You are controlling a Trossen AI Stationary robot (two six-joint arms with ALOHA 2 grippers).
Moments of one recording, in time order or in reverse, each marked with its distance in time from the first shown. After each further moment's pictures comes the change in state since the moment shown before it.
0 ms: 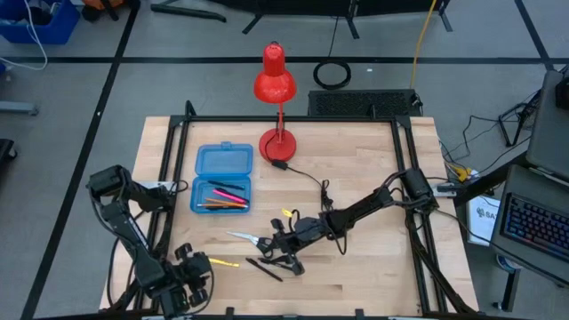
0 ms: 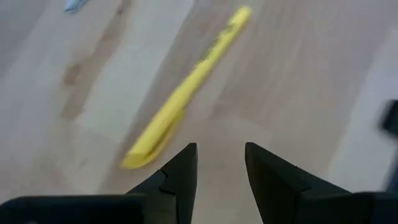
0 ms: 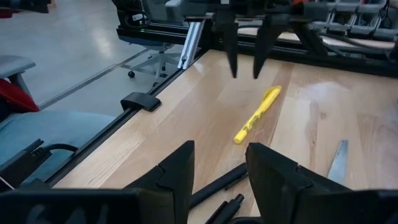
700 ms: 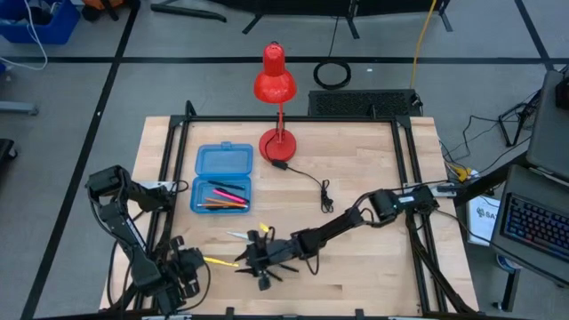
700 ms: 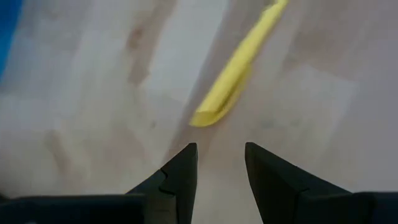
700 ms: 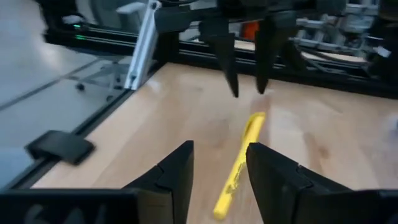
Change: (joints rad) left arm -0.035 0.000 -0.003 -0.196 0.101 0.013; right arm 0.052 0.359 0.482 -0.080 0.247 -0.004
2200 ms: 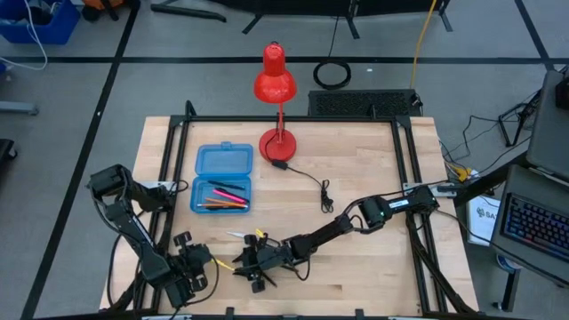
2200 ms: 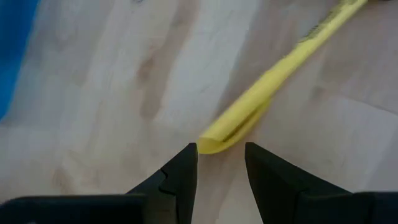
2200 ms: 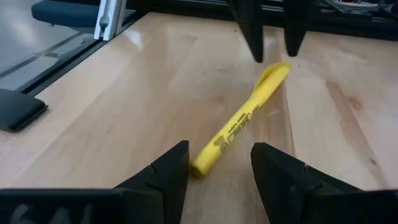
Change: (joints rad) left arm 0.070 0.000 -0.065 0.074 -0.033 0.098; right arm 0.008 0.164 0.182 -0.136 0.063 0.043
